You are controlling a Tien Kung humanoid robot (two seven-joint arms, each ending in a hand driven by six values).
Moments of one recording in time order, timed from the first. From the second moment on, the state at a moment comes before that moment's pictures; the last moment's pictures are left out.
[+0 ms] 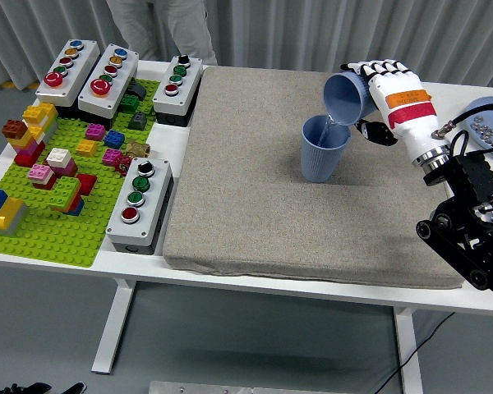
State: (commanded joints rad) left arm -0.19 0.09 -0.80 -0.18 0.91 -0.12 0.26; right arm 0.78 -0.26 0.63 1.00 -1.97 -0.61 0.03
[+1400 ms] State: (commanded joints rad) left arm -0.19 0.10 -0.80 -0.18 0.91 -0.12 0.26; right arm 0.80 -0.29 0.56 1.02 -2.03 -0.63 -0.09
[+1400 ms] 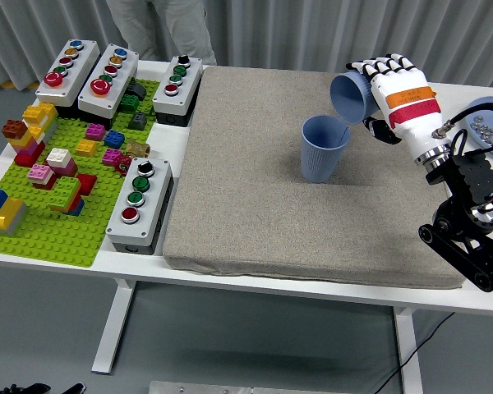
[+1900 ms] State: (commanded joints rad) left arm -0.18 0.09 -0.80 -0.18 0.91 -0.12 0.26; right arm 0.74 -0.27 0.79 1.09 -1.46 -0.47 -0.06
